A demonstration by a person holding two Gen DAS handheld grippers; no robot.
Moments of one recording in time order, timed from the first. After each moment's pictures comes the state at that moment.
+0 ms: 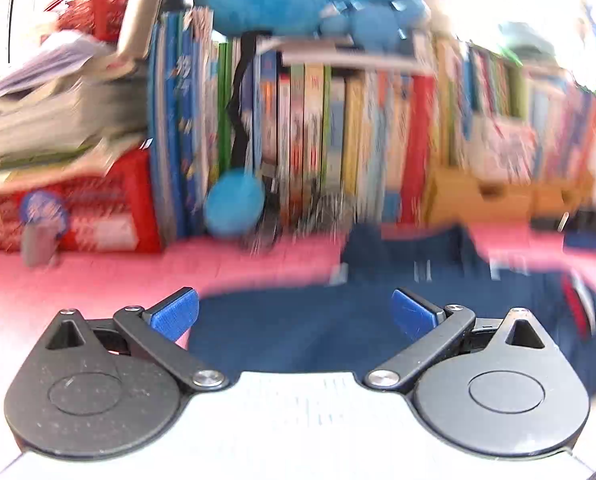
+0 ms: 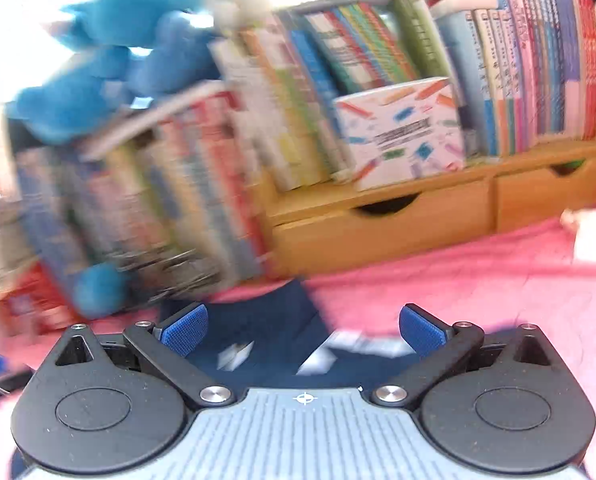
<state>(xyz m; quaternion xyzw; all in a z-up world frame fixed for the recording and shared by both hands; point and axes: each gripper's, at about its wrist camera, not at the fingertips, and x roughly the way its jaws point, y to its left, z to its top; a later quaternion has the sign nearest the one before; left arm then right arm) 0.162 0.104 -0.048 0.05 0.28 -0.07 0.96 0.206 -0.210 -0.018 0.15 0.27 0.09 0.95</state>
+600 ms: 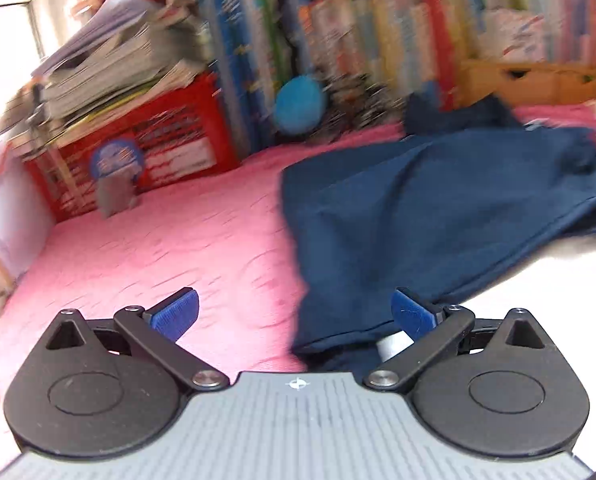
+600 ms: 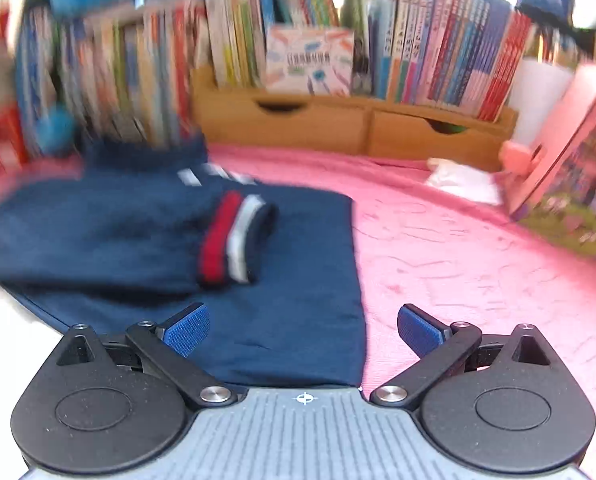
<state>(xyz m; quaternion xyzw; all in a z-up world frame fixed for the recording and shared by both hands) 0.105 0.141 -0.060 0.11 0.30 -0.05 0.95 0.090 -0.265 -0.052 0.03 0.32 0.01 0.95</state>
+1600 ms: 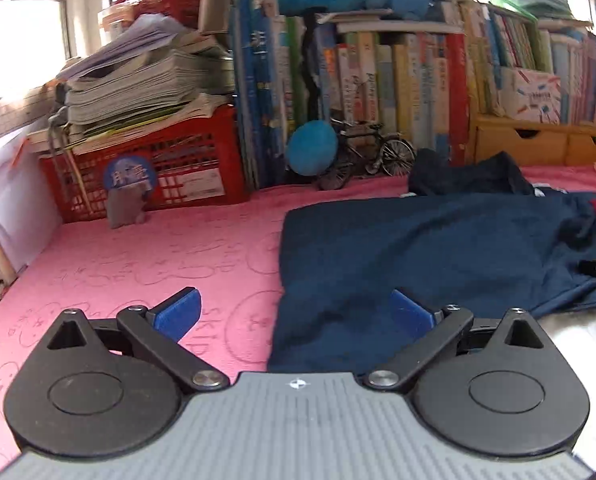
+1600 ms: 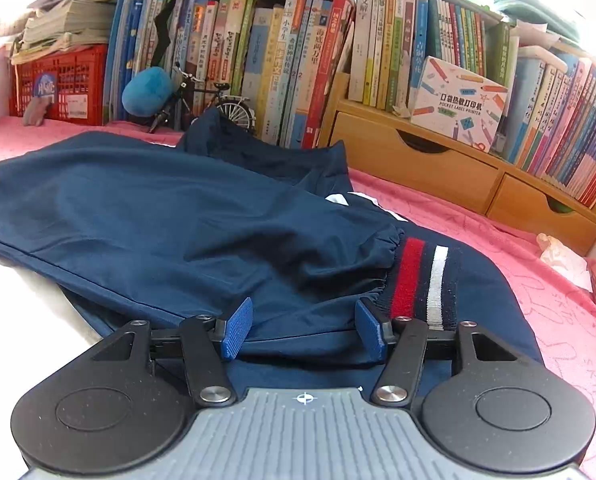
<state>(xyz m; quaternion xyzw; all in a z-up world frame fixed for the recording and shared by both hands) 0.116 0.127 -0.053 0.10 0.28 0.01 0.96 0.133 -0.146 -0.068 -0.12 0.30 0.05 0.95</state>
